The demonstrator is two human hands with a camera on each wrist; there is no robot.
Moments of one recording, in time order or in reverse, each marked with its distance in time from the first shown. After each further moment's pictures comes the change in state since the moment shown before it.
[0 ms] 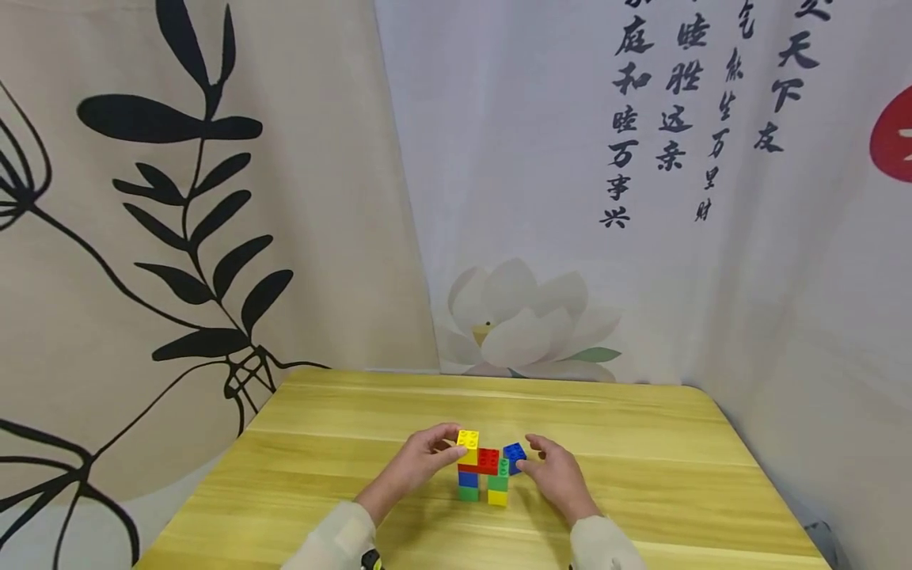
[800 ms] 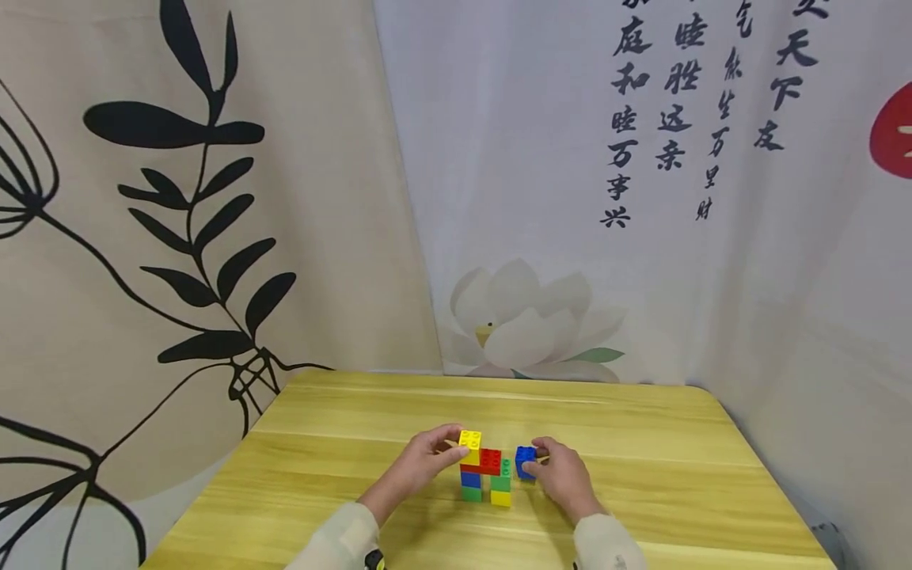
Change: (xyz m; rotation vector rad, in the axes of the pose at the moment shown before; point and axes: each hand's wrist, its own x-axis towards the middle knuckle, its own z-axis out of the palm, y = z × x) left_hand -0.002 0.002 0.002 0.004 0.021 -0.007; right_hand 0.002 0.002 -0.004 -0.055 0.022 -0.032
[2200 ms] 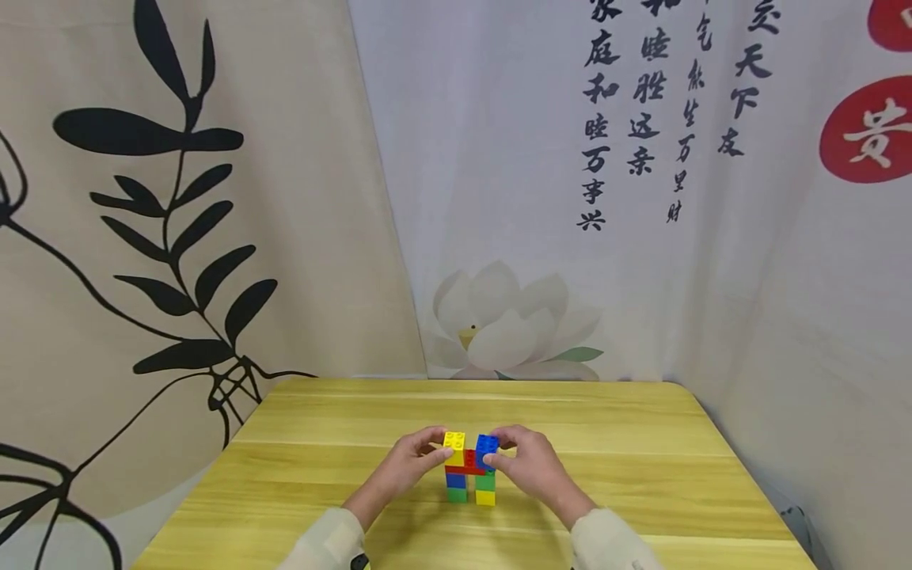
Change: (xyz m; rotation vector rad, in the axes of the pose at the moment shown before) left_hand 0.001 -0.002 0.000 -0.023 -0.004 -0.013; right_hand -0.029 -0.067 -0.026 0.100 -0.039 -0.166
